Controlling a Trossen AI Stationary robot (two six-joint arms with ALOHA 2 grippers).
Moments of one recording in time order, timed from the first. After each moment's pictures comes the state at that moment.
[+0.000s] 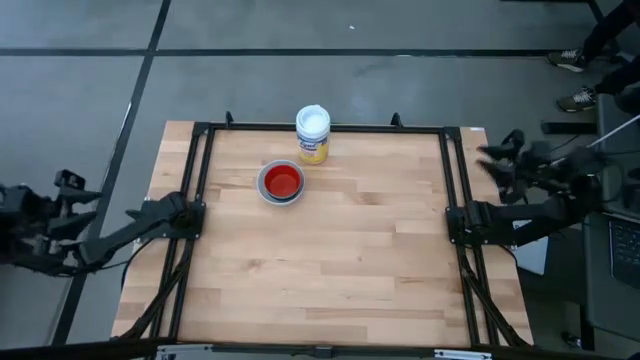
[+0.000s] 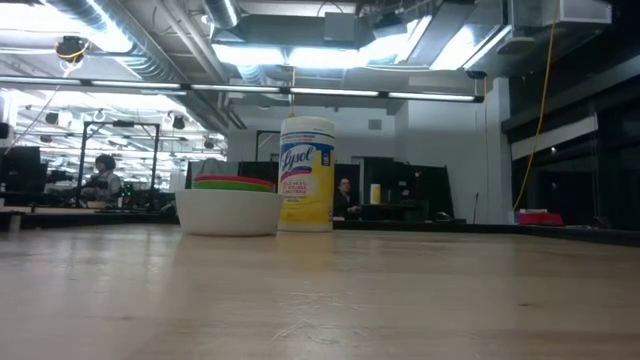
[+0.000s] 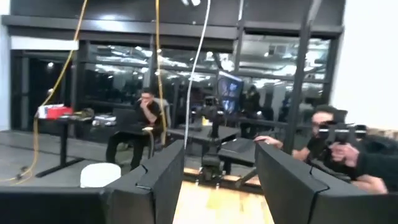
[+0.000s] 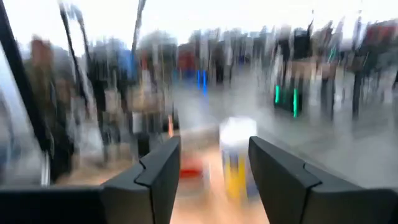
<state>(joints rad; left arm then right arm) 0.62 0.00 1.48 -1.20 0.39 -0.24 0.10 0.00 0.88 -0.74 0.38 0.10</state>
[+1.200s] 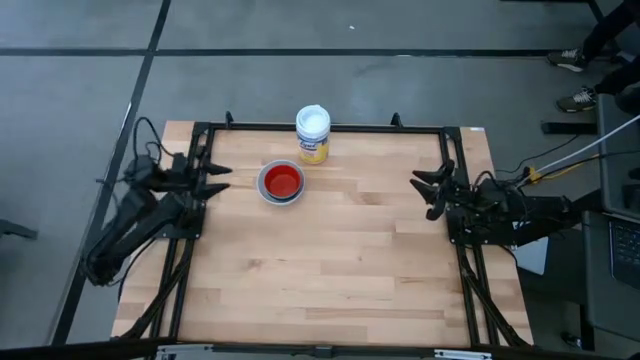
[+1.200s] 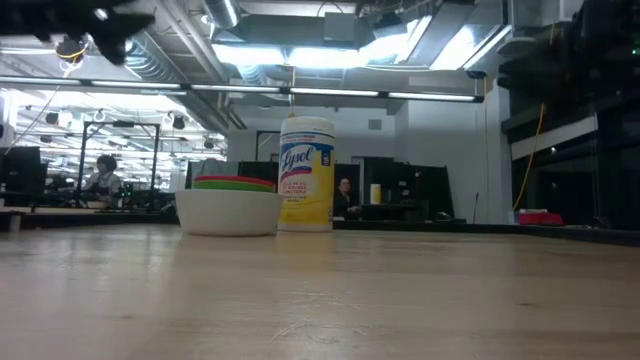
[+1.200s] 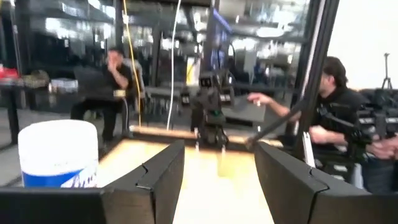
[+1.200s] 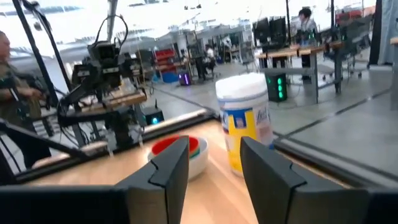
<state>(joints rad) 0.84 0.00 0.35 -0.17 0.78 -0.23 0.07 0.00 0.12 -0.01 0.46 0.18</state>
